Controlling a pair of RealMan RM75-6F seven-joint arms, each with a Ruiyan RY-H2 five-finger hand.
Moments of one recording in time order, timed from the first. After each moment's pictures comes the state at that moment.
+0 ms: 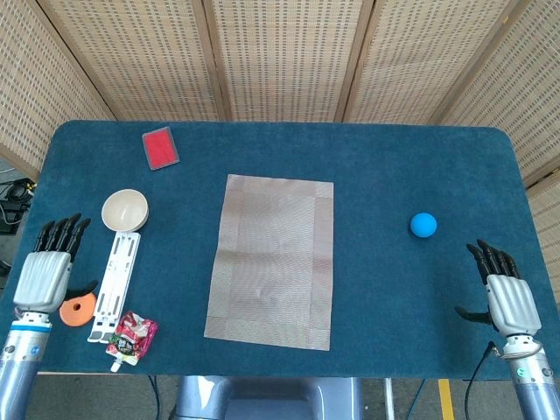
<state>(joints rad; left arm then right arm) -0.28 -1.17 0.00 -1.73 1.33 1.46 0.26 0.17 -1.10 0.09 -1.70 -1.34 1.30 -0.01</state>
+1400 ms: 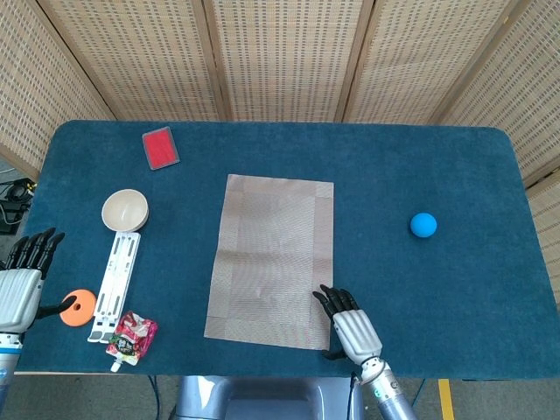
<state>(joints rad) -0.17 -1.13 -0.02 -1.67 1.44 1.46 0.09 0.24 -1.69 -0.01 -1.71 -1.37 1.17 -0.38</state>
